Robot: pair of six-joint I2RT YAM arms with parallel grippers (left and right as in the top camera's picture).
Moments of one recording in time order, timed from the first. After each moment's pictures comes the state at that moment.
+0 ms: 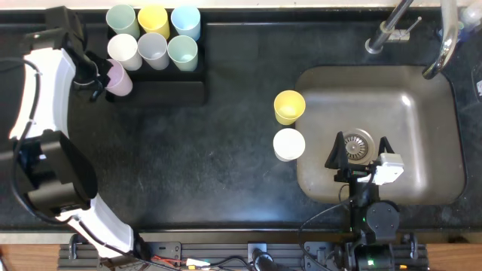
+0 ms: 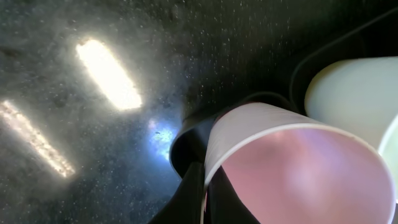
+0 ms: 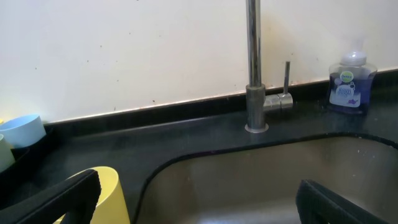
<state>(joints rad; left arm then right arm) 0.21 1.97 1.69 -1.10 -0.05 -0.86 0.08 0.02 0.02 -0.01 0.13 0.19</state>
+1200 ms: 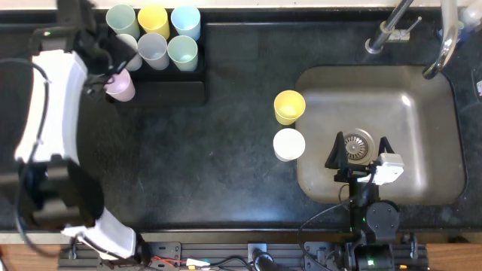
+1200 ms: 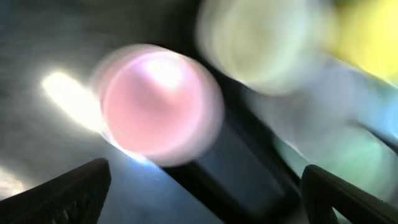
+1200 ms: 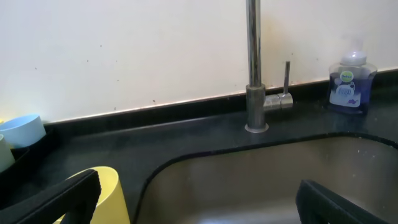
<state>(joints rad) 0.06 1.83 1.72 -1.08 0.01 -0.79 0.08 0.01 0.02 -0.01 0.13 0.19</state>
